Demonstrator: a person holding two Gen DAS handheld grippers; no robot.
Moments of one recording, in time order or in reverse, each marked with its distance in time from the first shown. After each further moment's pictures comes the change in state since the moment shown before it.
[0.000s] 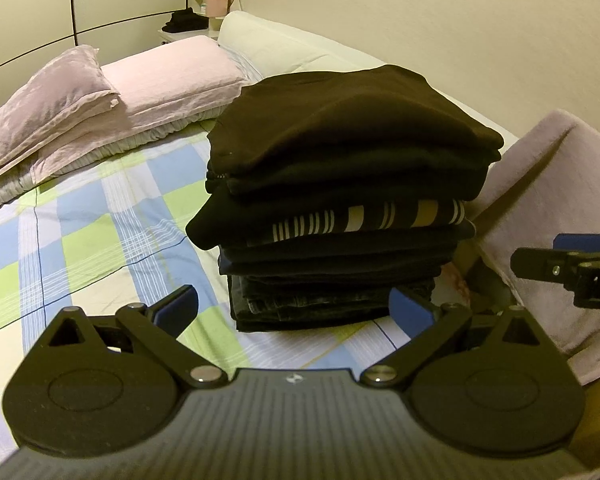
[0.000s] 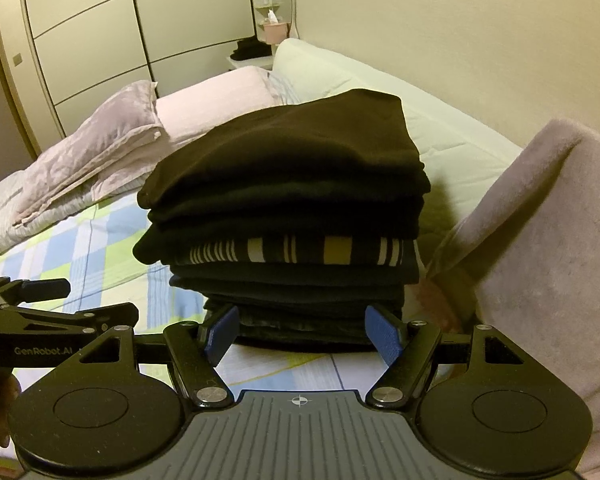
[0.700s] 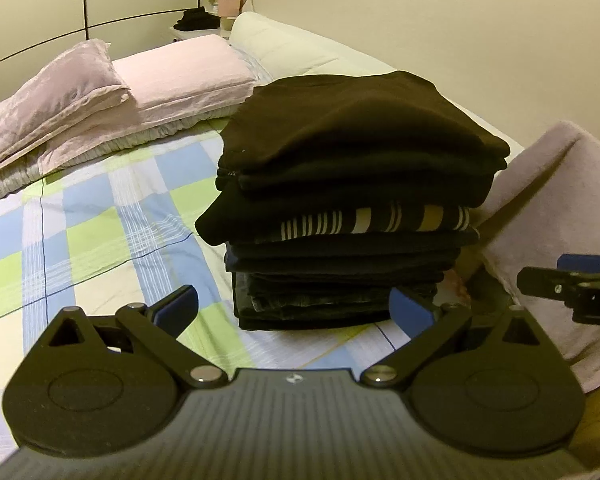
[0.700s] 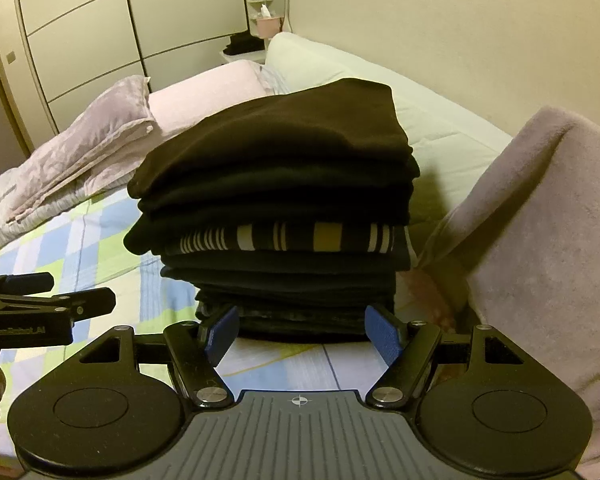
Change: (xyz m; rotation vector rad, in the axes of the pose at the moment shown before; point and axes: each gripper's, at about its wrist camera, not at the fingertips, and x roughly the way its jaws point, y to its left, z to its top) left arm -0.002 0.003 -0.002 -0.033 -0.009 0.017; right arm 0.005 -0.010 -0.005 0.002 0.015 -0.008
